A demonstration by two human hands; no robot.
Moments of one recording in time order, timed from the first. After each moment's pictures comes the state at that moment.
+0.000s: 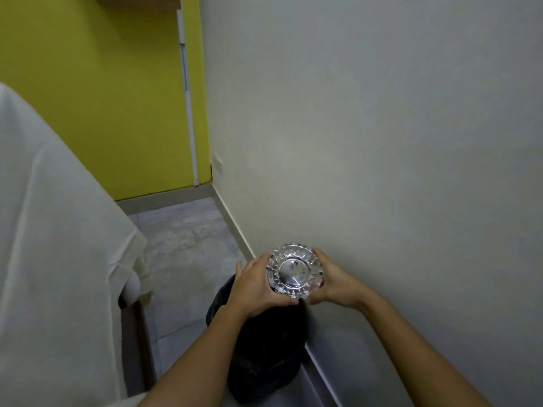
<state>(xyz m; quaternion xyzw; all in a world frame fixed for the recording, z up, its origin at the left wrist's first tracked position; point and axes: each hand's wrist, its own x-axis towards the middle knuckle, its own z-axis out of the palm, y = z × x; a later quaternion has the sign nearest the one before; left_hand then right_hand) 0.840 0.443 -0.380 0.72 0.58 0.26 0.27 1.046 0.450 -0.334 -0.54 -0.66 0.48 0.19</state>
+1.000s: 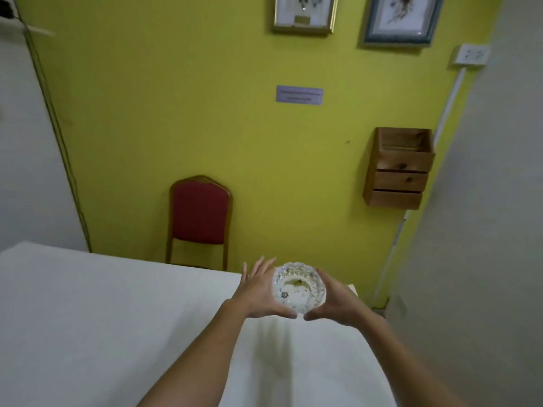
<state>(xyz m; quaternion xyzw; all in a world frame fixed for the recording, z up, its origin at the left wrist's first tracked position) 0.353 0.227 0.097 0.59 0.78 0.18 0.08 0.536 0.333 0.119 -0.30 -0.88 0.33 0.14</state>
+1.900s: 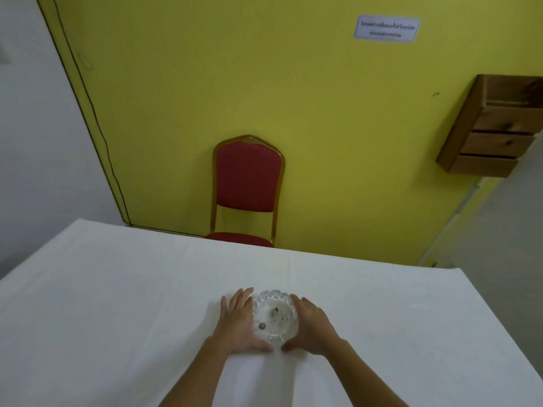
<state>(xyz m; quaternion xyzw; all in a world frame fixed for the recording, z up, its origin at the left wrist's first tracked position) 0.065 0.060 -0.038 0.51 0.83 0.07 0.19 0.216 0.180 -0.034 -0.34 -0.91 0.25 -0.02</state>
